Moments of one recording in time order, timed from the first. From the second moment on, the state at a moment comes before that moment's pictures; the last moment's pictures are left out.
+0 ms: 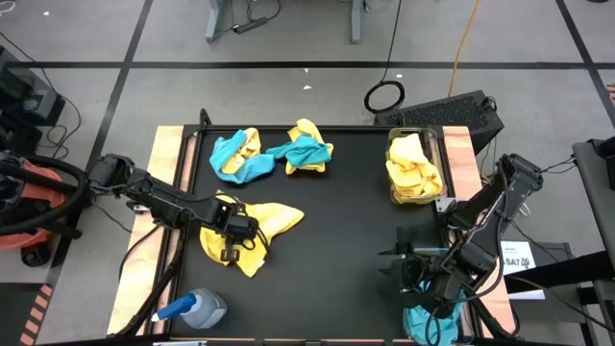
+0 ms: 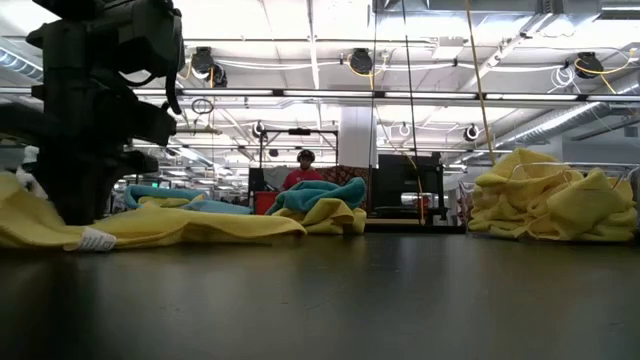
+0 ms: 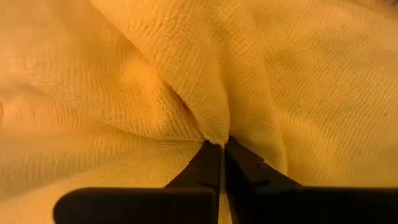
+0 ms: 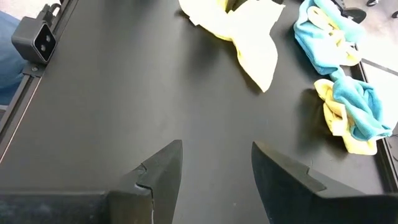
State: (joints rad) left arm -0.24 1.40 0.64 -0.61 0.02 -0.20; right arm 0.88 1.41 1.29 -1.02 0.71 0.56
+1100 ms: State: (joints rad) left arm -0.24 1.40 1.07 -0.40 -0.30 0.33; right arm 0.62 1.41 1.19 -0.42 0.70 0.04
